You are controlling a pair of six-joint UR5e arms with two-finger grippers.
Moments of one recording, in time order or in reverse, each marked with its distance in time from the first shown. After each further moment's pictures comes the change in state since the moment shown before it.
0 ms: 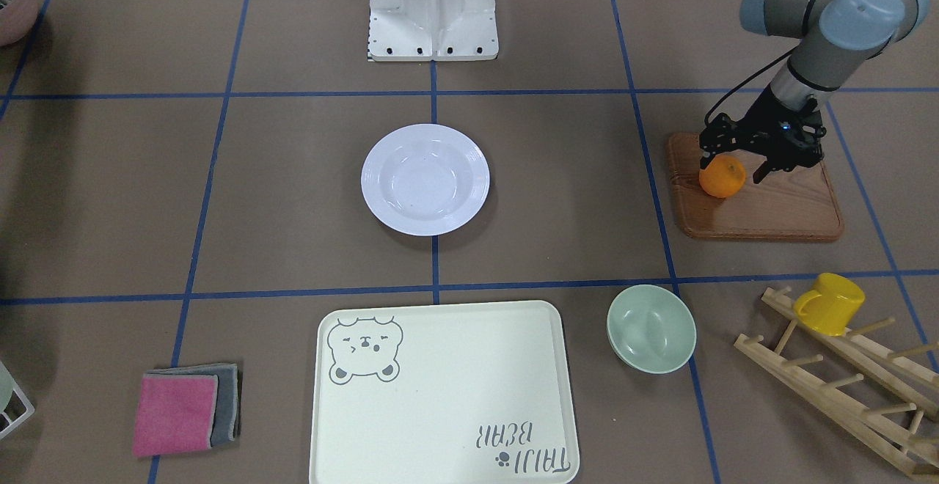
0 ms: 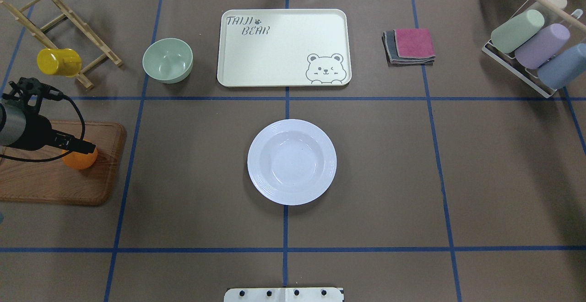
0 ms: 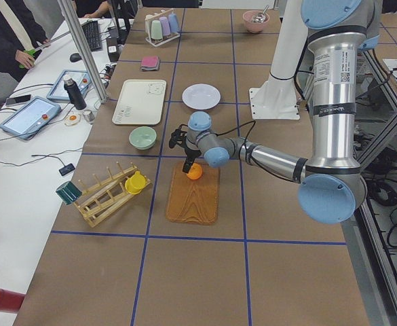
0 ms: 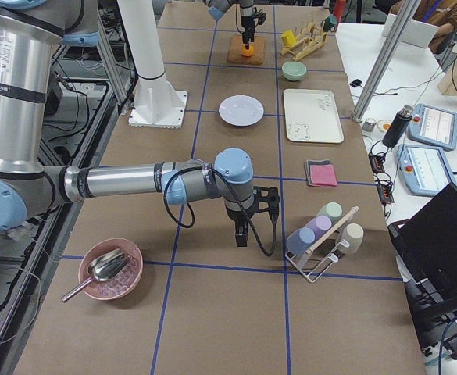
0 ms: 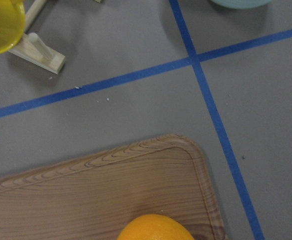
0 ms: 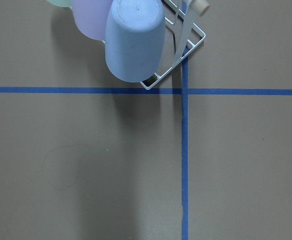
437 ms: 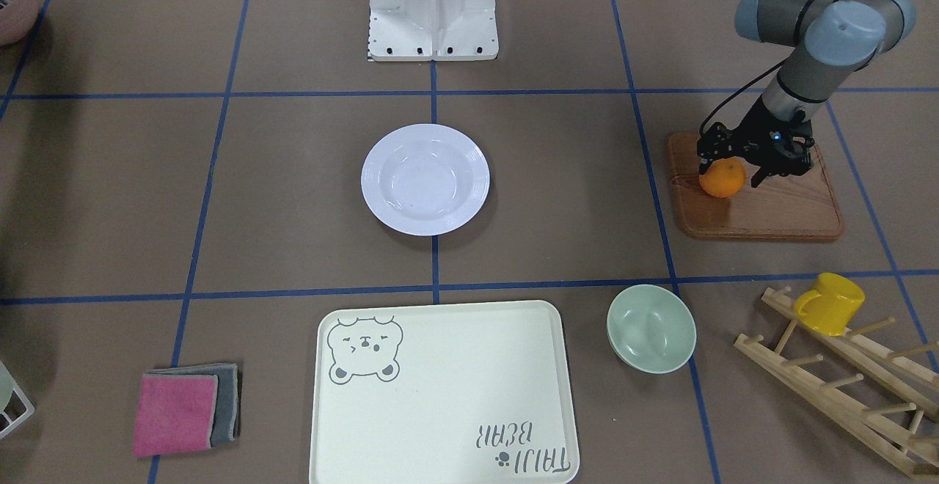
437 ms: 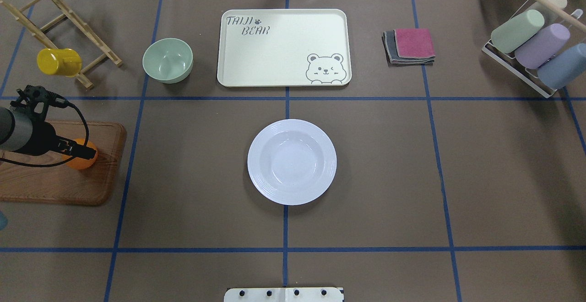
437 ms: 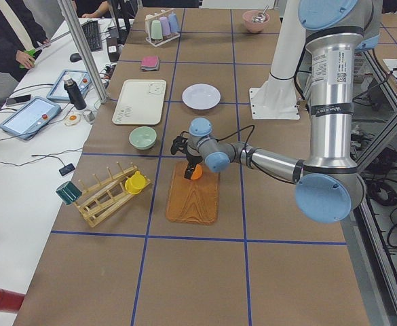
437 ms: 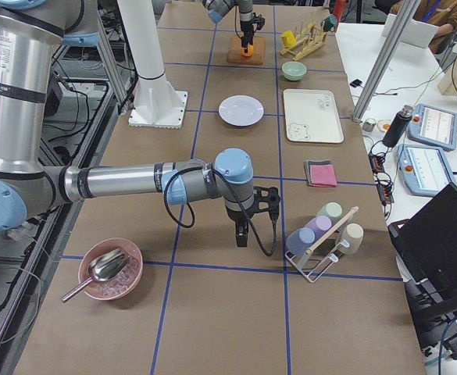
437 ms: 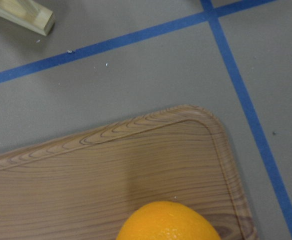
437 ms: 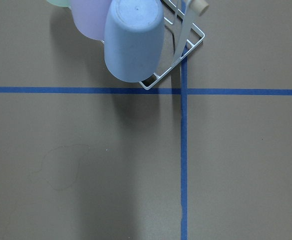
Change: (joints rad) left arm 0.026 -0.002 0.046 -0.011 0.021 0.005; right arm 0.000 0.001 -0.001 0.000 -0.001 -0.001
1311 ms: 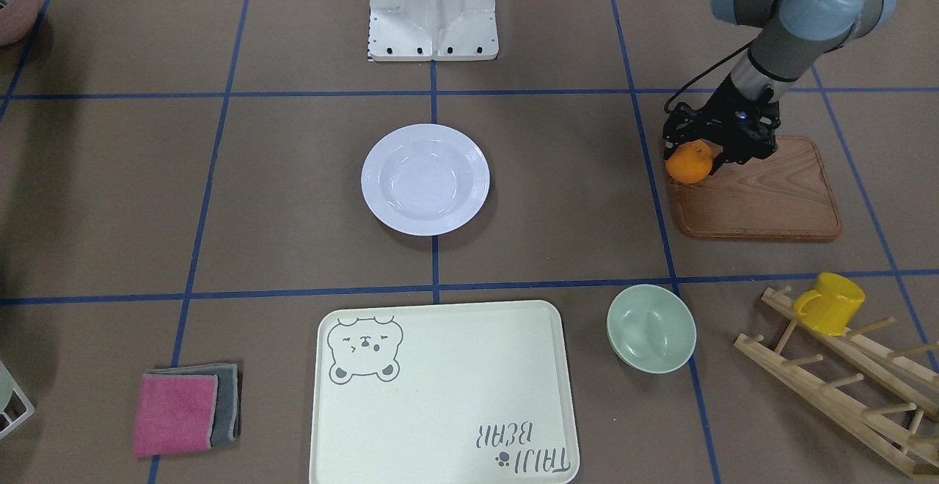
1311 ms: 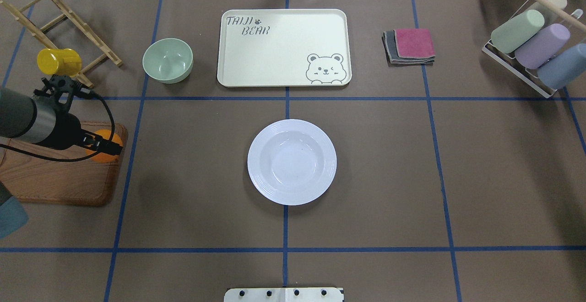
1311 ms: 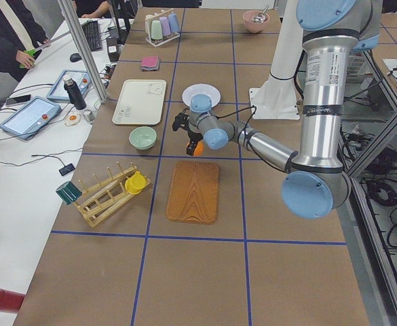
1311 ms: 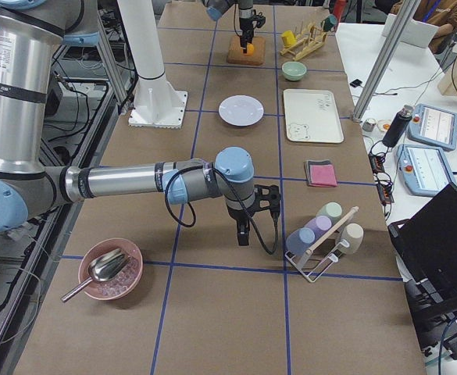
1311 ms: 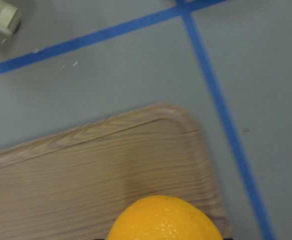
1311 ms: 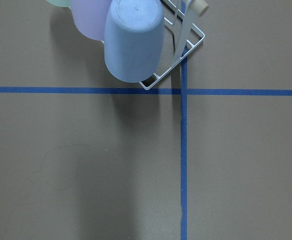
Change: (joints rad) left arm 0.016 -0.151 -0.187 0.275 -0.052 -0.037; right arm -0.001 0.003 0.000 0.035 0.006 -0.006
